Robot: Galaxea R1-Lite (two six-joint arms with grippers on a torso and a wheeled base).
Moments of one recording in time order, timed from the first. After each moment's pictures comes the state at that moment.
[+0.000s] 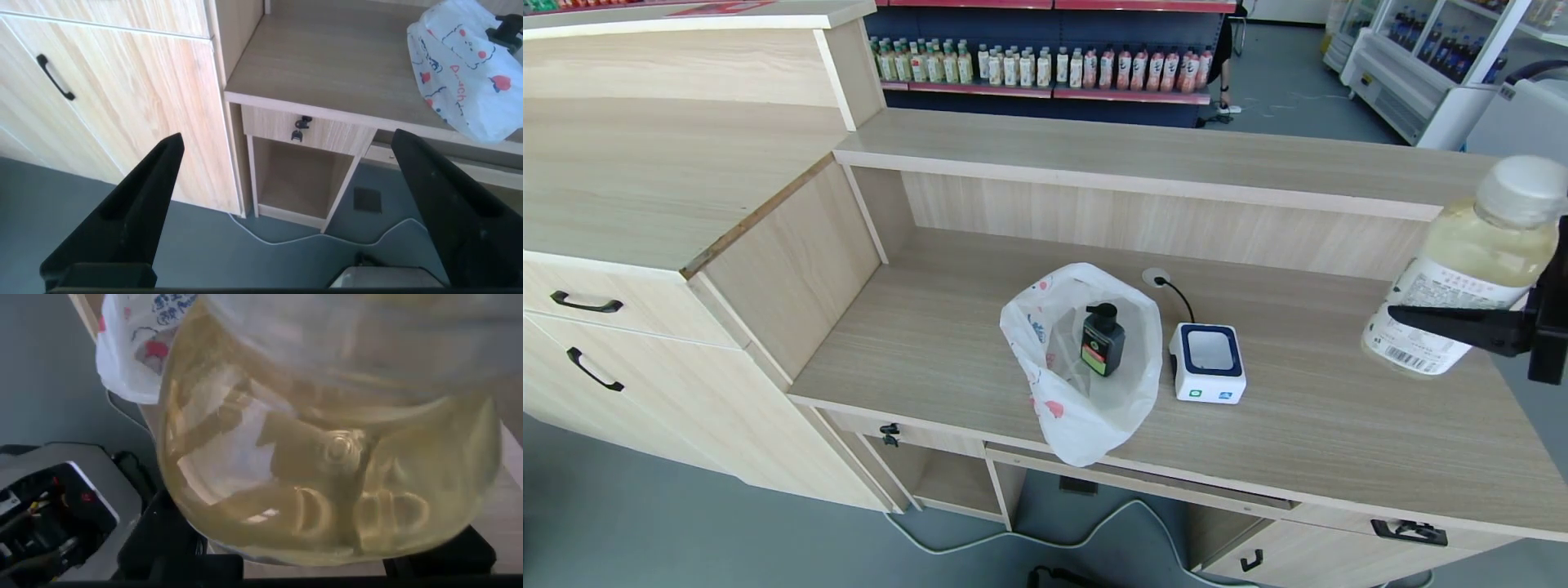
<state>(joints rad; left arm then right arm) 0.00 0.00 0.00 -0.05 0.04 0.01 -0.10 1.28 -0.96 0.00 0.67 -0.81</state>
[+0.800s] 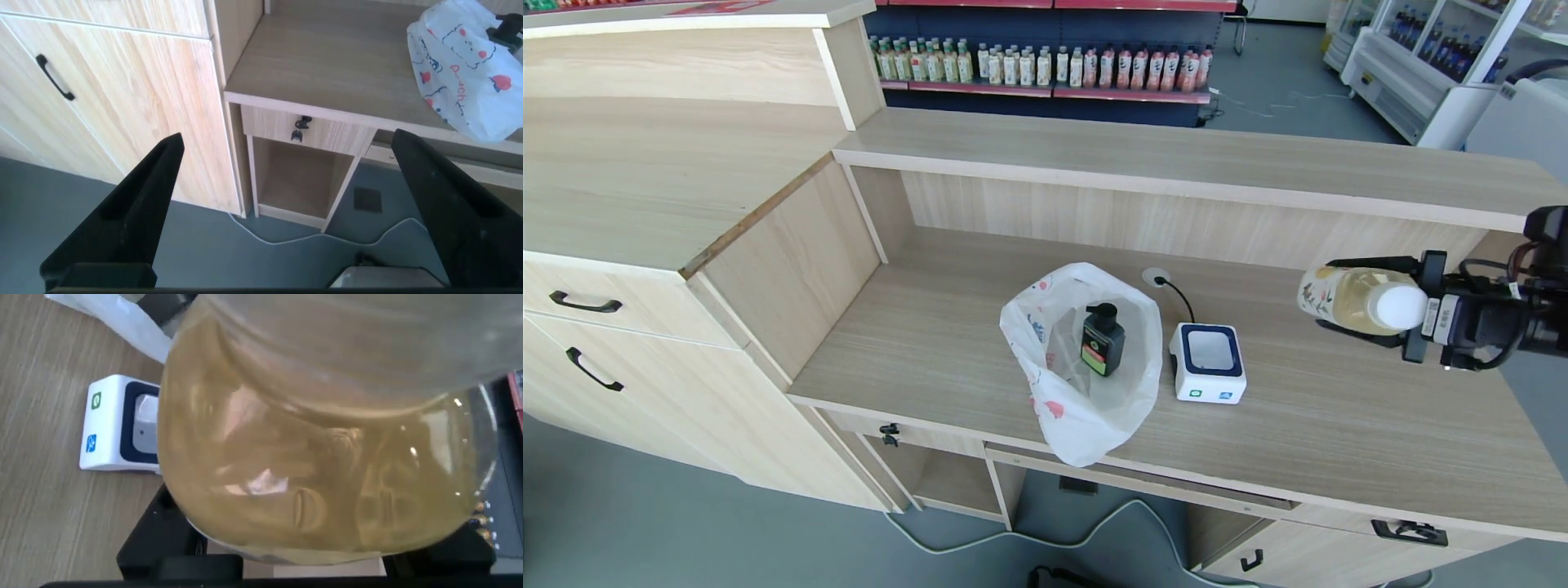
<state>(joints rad) 0.00 0.00 0.00 -0.05 0.04 0.01 -0.22 1.79 -1.01 -0.46 1.08 -1.64</state>
